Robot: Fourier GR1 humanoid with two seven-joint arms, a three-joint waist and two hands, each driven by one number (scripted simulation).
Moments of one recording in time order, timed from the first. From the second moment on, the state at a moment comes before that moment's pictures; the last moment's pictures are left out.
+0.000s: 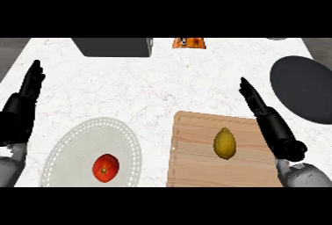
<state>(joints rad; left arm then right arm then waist) -0.18 0.59 -0.17 -1.54 0.11 0.37 0.04 -0.15 -0.41 0.31 -1.60 -0.12 -0.13 -0.07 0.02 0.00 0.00</state>
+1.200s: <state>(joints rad) -0.06 0.25 -0.32 -1.57 0.21 0.23 -0.14 0.13 -0.64 0.03 -1.77 -0.10 0.05 -0.20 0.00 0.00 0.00</state>
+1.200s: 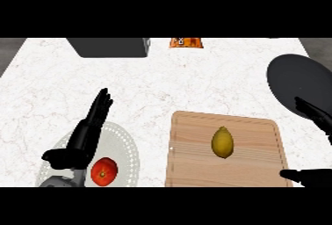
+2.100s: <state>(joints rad) -0.07 0.22 -0.31 -1.55 0.18 0.20 -0.14 -0.19 -0.63 0.45 -1.71 0.32 0.25 0.34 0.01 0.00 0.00</state>
